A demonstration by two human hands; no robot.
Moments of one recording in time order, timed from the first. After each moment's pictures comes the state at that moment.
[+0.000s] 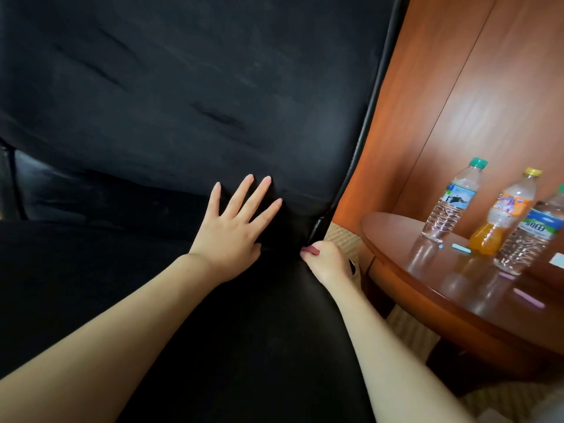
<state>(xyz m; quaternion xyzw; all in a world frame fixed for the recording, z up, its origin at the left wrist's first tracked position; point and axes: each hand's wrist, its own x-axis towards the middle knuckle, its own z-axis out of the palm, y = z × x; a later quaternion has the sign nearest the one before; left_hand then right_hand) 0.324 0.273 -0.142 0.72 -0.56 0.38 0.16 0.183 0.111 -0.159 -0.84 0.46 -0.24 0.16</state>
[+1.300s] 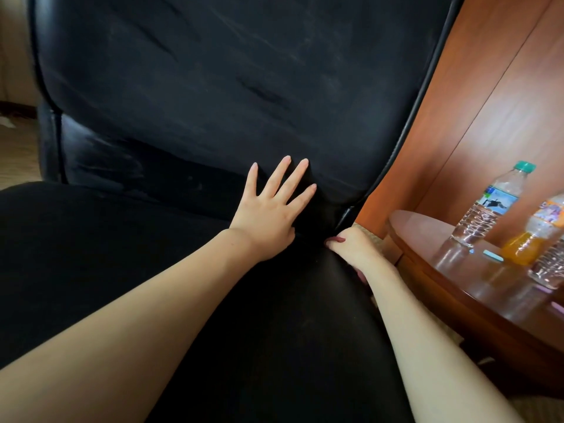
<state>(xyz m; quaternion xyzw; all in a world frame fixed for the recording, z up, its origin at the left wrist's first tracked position) 0.314 0.278 -0.132 0.77 -0.56 0.28 0.10 0.190 0.102 -0.144 -0.87 0.44 -0.16 0.13</state>
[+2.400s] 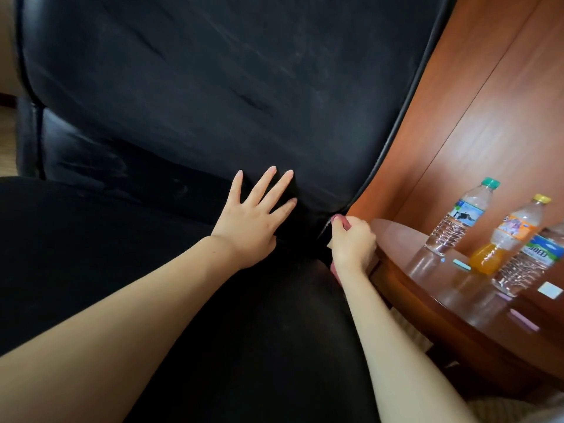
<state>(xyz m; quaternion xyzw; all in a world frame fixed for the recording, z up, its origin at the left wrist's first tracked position) 0.310 0.280 -0.135 0.78 -0.56 0.28 0.08 0.192 0.121 -0.134 -0.73 0.49 -0.48 0.03</state>
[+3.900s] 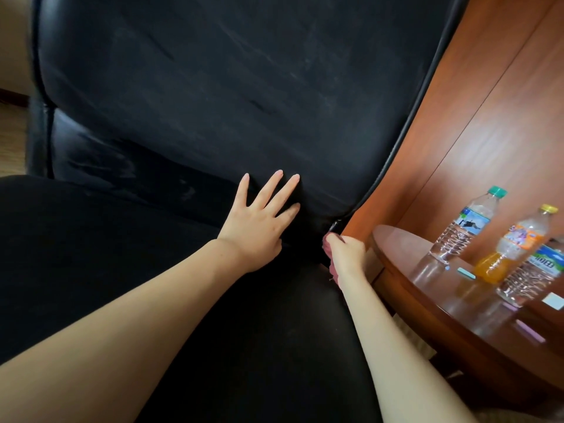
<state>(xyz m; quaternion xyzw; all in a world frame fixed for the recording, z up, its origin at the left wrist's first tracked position) 0.311 0.281 -0.134 0.78 -0.56 0.27 0.09 0.195 0.122 -0.144 -0.66 0.47 -0.44 0.38</state>
